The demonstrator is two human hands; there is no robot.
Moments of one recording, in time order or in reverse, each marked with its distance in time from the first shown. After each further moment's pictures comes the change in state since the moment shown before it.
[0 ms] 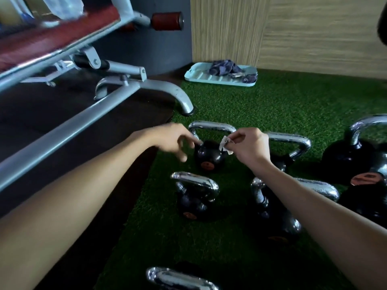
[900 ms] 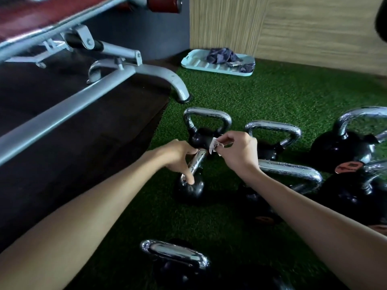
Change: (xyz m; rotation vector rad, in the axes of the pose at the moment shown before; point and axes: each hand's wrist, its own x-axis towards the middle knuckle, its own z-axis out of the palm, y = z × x) left_hand -0.031 0.061 0.072 -0.010 -0.116 -0.255; right_hand -0.052 0.006 0.006 -0.048 -0.043 -0.053
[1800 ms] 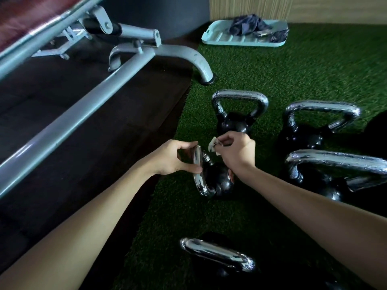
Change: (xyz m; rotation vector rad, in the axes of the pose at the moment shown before) left_hand -0.028 -0.104 0.037 -0.599 0.130 -0.016; right_hand -0.007 -0.013 0.103 0.178 -0.059 0.162
